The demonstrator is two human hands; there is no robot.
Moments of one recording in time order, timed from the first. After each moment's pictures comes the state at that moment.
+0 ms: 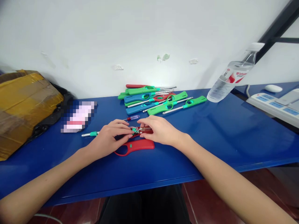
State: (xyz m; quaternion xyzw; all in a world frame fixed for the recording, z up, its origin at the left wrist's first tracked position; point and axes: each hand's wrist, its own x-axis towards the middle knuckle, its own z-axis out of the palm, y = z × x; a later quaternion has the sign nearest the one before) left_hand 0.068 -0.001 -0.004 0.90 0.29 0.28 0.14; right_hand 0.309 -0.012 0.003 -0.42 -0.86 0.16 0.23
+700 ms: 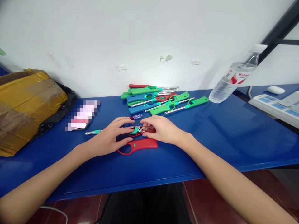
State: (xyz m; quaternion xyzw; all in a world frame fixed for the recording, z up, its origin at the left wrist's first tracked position) left_hand 0.054 -0.004 0.007 0.93 0.29 0.18 0.15; right_hand 0.312 -0.010 0.000 -0.42 -0.86 0.17 0.23
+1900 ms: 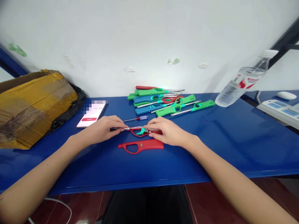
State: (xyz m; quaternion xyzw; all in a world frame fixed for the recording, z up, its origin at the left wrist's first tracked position) left_hand 0.009 0.023 0.019 0.94 0.29 0.14 0.11; right_hand 0.313 -0.010 0.002 -0.35 -0.90 0.17 0.20
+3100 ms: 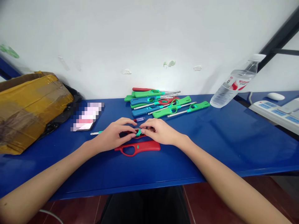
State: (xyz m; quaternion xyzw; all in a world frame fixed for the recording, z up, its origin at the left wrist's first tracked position) left_hand 0.053 0.011 0.003 0.92 0.27 0.24 0.16; right_hand 0.297 -0.005 0.008 -0.39 -0.85 0.26 0.24
